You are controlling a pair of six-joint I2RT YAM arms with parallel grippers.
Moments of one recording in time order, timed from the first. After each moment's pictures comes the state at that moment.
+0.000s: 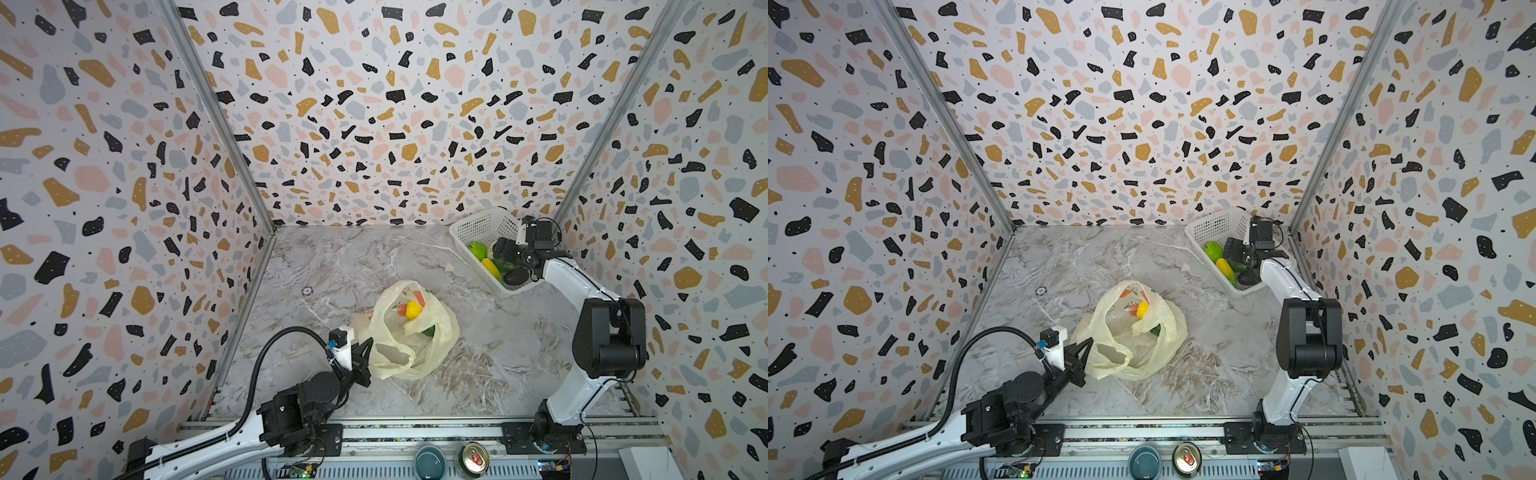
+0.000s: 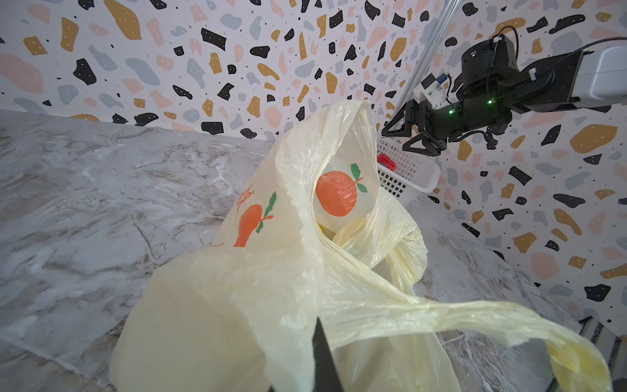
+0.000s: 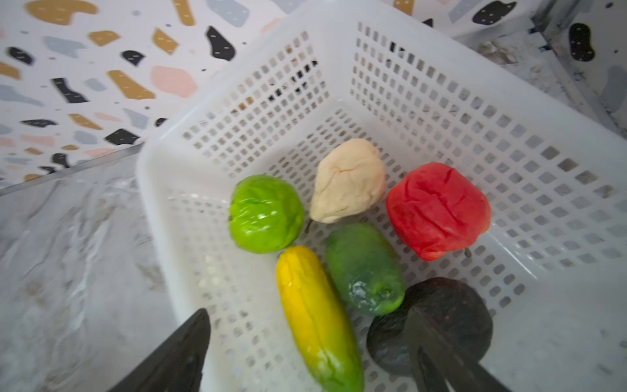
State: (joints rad) left arm -1.17 0.34 0.19 -0.04 -0.61 -0.45; right arm 0.06 1.71 1.32 -0.30 -0.14 0.27
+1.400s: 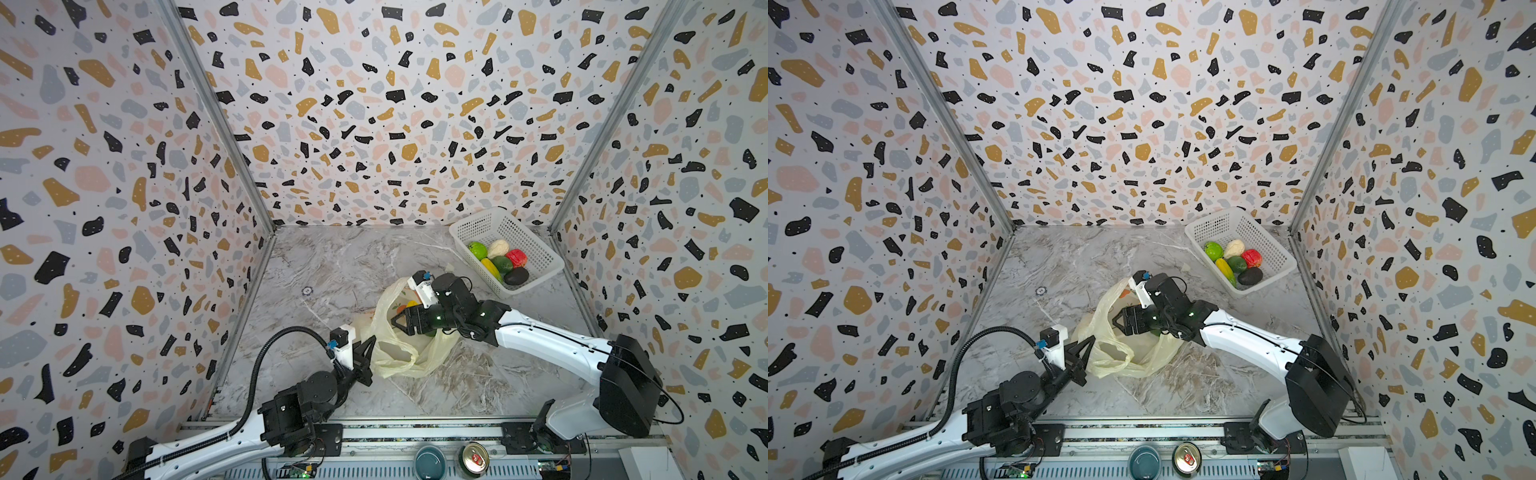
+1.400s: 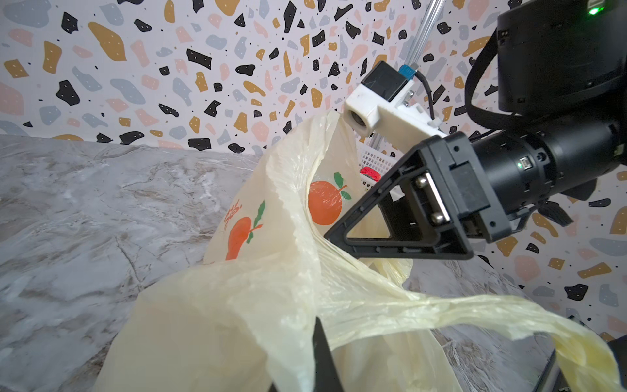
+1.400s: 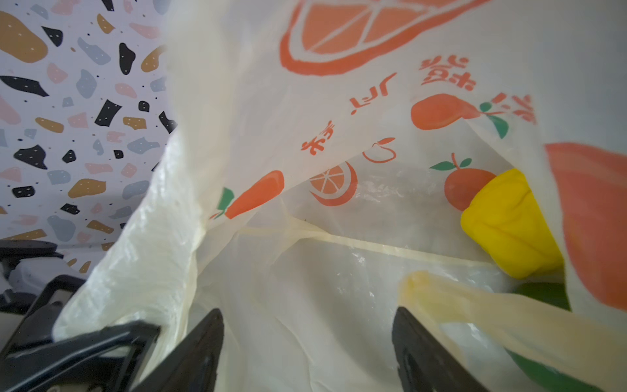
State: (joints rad) left arm -1.17 0.36 0.19 0.03 -0.58 -0.40; right arm 0.89 1.47 1.04 -0.21 -0.28 0.55
